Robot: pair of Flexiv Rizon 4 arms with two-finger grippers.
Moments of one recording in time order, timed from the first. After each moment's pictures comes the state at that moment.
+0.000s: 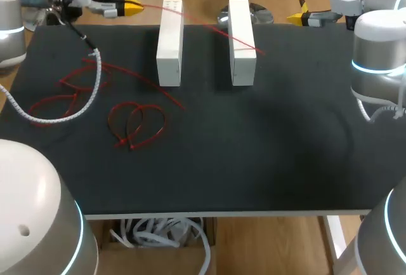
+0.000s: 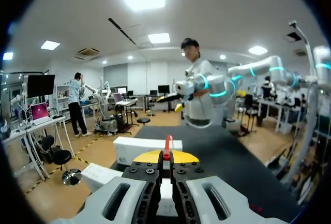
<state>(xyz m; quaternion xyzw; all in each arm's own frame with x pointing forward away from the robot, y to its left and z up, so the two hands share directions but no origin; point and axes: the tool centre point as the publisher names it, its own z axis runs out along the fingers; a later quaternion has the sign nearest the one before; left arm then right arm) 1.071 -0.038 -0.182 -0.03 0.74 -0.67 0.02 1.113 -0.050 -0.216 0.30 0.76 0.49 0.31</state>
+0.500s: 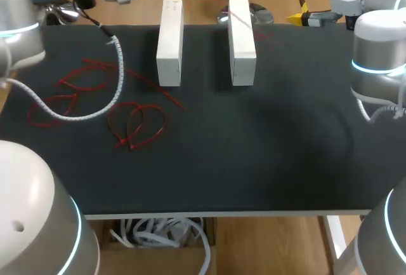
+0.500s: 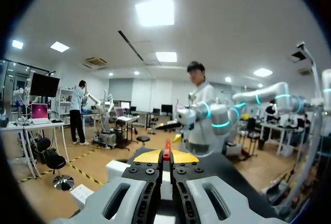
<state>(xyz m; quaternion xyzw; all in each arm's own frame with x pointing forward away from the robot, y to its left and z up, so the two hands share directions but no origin) 1.061 -0.078 -0.123 -0.06 0.68 -0.73 0.01 1.113 -0.050 -0.216 0.30 0.76 0.49 0.31</state>
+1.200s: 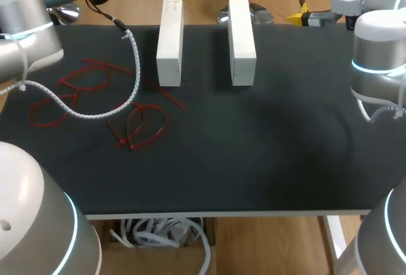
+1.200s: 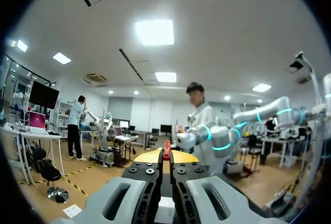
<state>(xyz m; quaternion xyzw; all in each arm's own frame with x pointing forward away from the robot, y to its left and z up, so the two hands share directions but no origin) 1.063 -0.102 -0.083 -0.05 0.62 -0.78 0.02 1.113 -0.050 -0.216 0.30 0.76 0.49 0.31</state>
